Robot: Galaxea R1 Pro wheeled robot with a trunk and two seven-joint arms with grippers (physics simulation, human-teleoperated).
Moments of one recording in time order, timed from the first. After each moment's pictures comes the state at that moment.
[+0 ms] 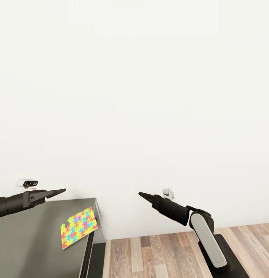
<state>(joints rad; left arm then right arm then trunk) -0.47 0.57 0.14 -1.13 0.52 0.83 -1.57 -0.33 -0.03 0.16 -1.49 -0.97 0.80 0.15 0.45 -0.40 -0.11</state>
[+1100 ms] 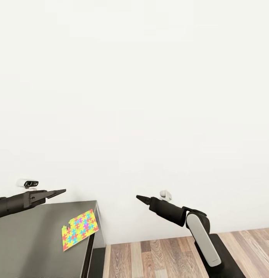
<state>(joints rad) -0.47 0.57 0.14 -1.13 0.52 0.83 -1.57 -0.34 -0.02 0.18 -1.45 -0.91 0.80 0.15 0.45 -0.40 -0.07</state>
